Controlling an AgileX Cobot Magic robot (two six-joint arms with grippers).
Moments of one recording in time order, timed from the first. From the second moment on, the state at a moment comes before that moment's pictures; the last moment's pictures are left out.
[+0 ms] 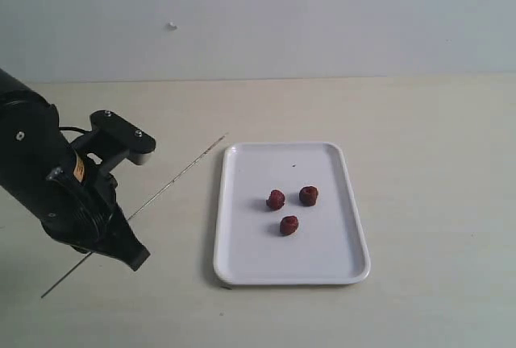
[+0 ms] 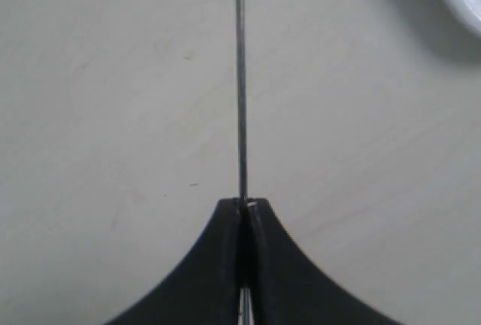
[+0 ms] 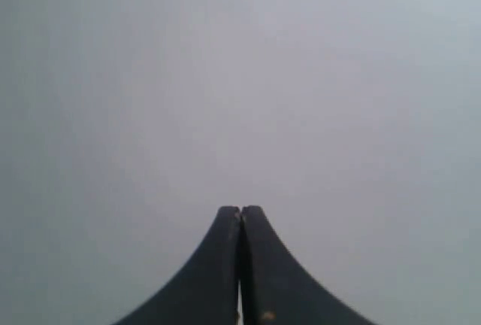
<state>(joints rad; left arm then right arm) -0.59 1.64 -0.88 0.13 0.68 0.00 -0.08 0.01 -0.01 0.10 -0.40 0.32</state>
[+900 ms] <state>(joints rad) -0.59 1.64 -0.87 0.10 0.68 0.02 -0.01 1.47 -1.13 0.43 0.83 -0.57</state>
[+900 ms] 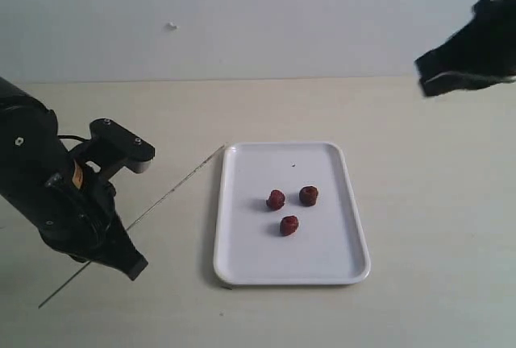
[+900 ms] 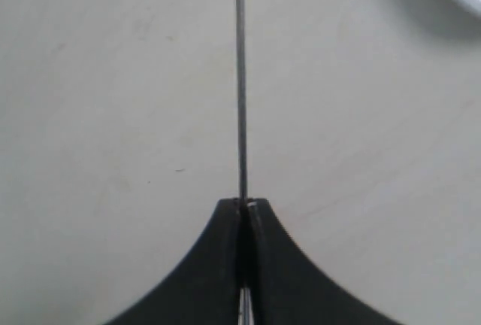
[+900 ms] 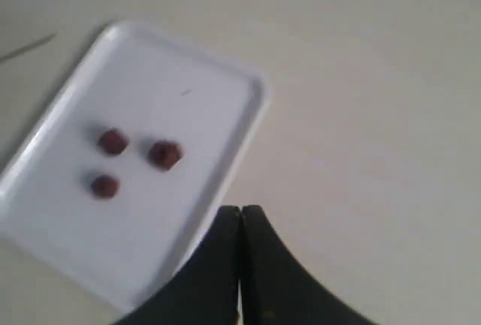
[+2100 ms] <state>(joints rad) -0.59 1.59 -0.81 0.08 0.70 0.01 0.28 2.14 -1.62 0.14 1.03 -0.80</state>
